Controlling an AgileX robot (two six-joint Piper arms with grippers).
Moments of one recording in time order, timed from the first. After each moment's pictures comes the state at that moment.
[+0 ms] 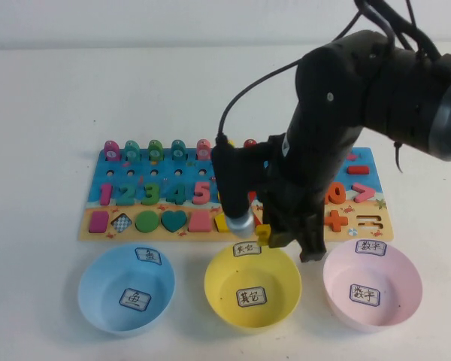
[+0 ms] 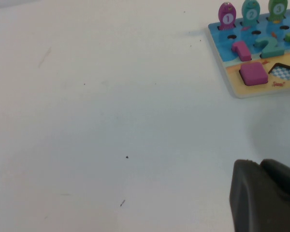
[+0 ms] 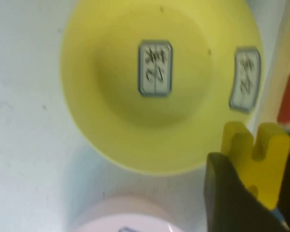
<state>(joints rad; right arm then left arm) 0.70 1.84 -1.61 0.09 1.20 -1.07 -0.03 -0.01 0.03 0.02 0.36 0.13</state>
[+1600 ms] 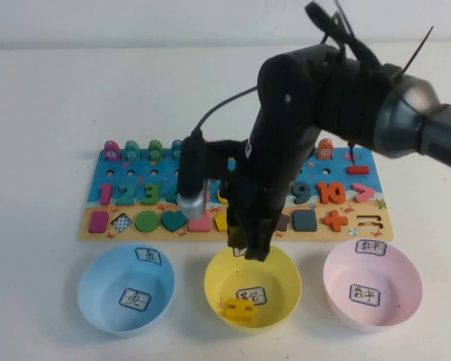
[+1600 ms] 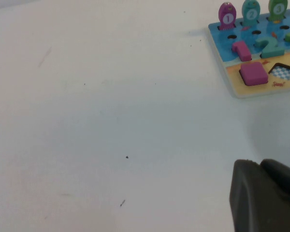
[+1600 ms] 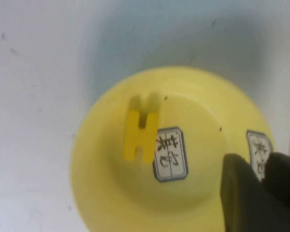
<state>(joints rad) 0.73 1.97 -1.73 0.20 1.21 -0.87 -0.03 -0.01 0.03 0.02 0.36 0.13</state>
